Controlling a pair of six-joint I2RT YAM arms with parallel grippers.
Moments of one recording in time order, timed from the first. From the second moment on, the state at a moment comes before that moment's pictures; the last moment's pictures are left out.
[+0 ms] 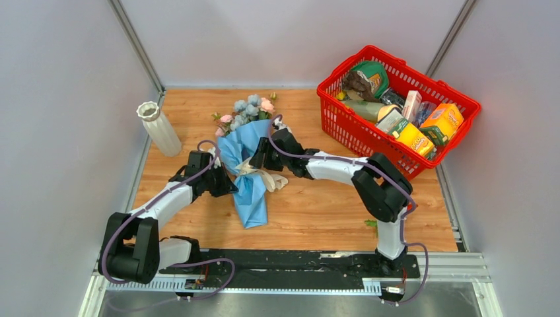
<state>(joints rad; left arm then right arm) -0.18 1.22 0.53 -0.25 0.35 -0.53 0.82 1.89 1.24 0.09 -0.05 0.85</state>
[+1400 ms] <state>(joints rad) -0.18 1.20 0.52 -0.24 0.36 -0.53 0.85 2.05 1.41 0.05 -0.12 0.90</state>
